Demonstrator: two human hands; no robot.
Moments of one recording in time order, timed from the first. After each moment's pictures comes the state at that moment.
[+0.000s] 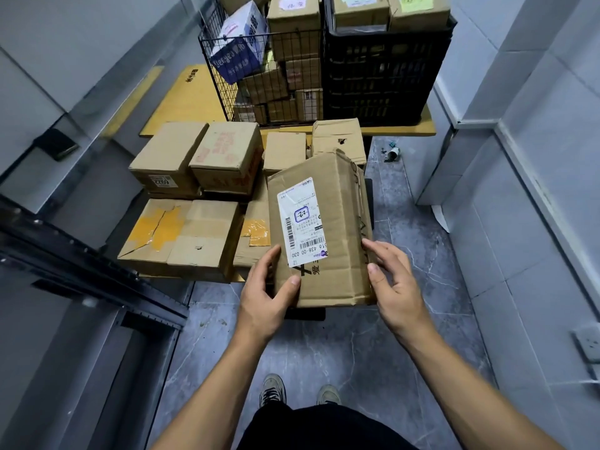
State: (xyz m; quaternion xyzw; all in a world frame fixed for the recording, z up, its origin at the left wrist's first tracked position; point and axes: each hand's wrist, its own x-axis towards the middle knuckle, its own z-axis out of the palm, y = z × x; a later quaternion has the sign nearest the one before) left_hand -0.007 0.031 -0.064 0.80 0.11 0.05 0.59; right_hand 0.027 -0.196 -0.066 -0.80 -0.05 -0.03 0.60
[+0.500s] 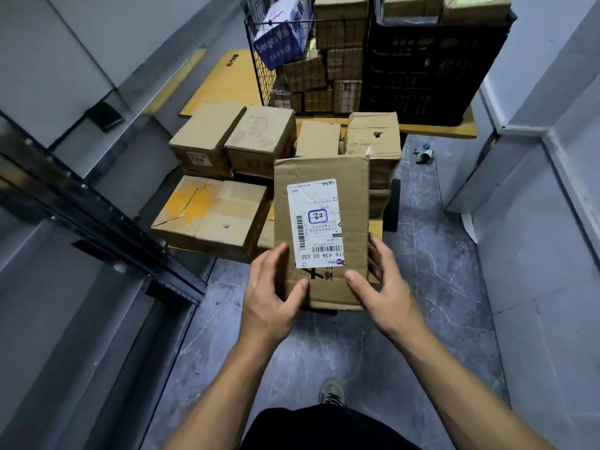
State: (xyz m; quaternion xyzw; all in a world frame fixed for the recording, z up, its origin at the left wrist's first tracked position) left_hand -0.044 0.035 -0.055 0.88 0.12 0.14 0.43; right_hand 0.016 -0.164 -0.068 -0.80 -0.08 0.09 0.59
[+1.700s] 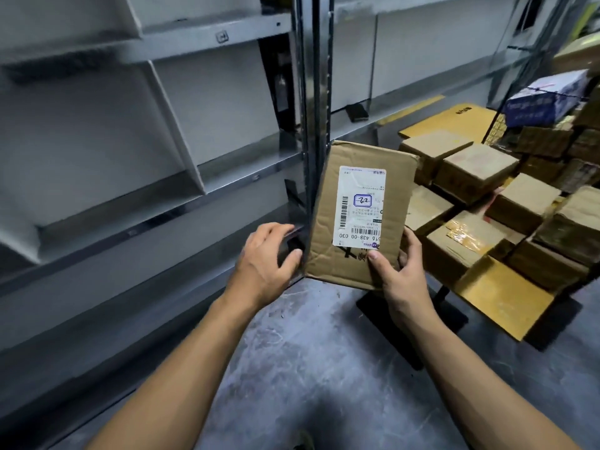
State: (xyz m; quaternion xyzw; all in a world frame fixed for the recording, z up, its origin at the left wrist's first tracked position) left_hand -0.325 0.123 0.033 0.88 0.36 0.23 0.21; right_hand -0.132 -0.020 -0.007 -0.64 -0.26 0.26 0.68
